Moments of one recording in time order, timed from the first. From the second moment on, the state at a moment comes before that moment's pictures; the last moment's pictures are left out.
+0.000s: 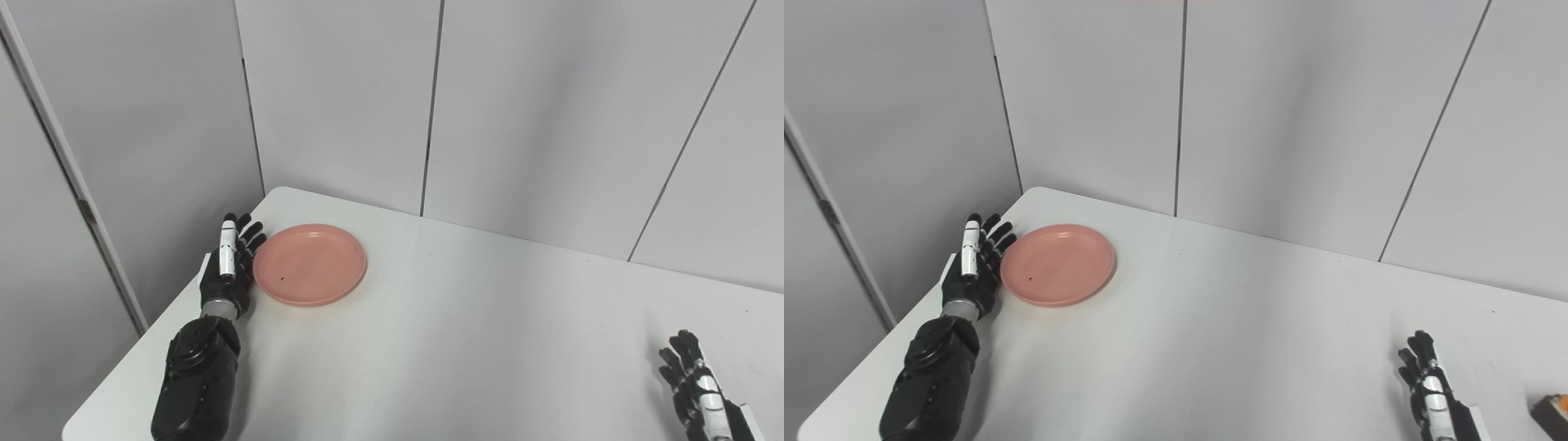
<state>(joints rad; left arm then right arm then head) -0.41 0.22 0.43 0.39 -0.37 0.10 0.05 -0.11 -0.24 -0.06 0.09 0.21 -0.15 0.23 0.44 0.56</state>
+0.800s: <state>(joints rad) -0.41 0.16 0.29 0.36 -0.36 0.11 0.03 -0.09 -0.24 -0.06 0.08 0.21 -0.15 0.22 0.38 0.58</state>
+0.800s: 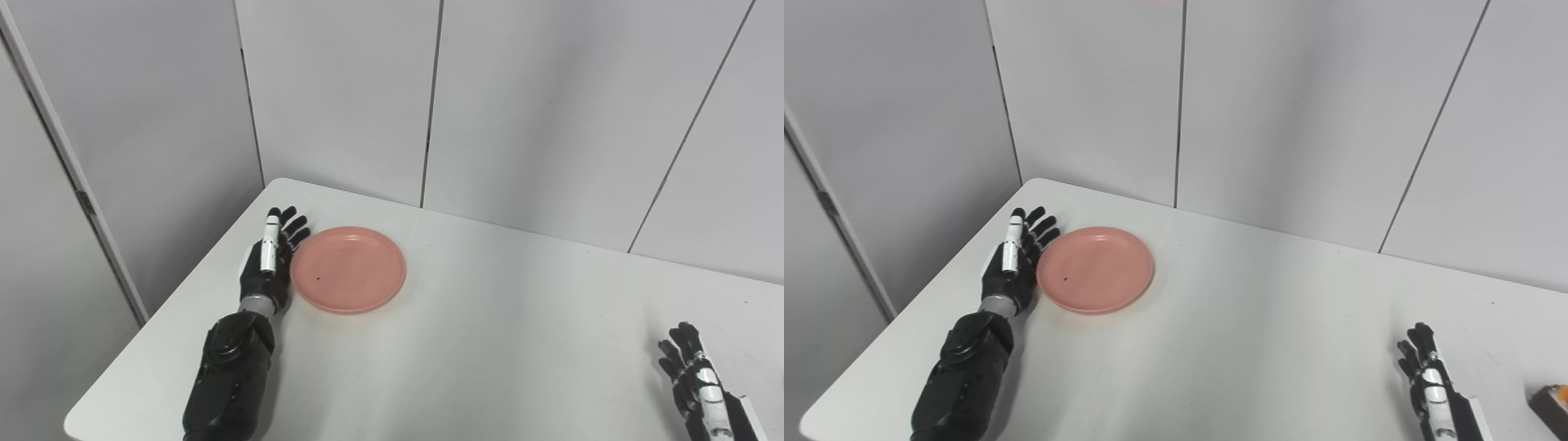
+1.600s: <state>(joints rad) -0.42 0.04 0.18 0.30 -0.37 0.18 -0.02 -0.08 -0.21 -0.05 0.05 0.14 -0.15 0.21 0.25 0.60</state>
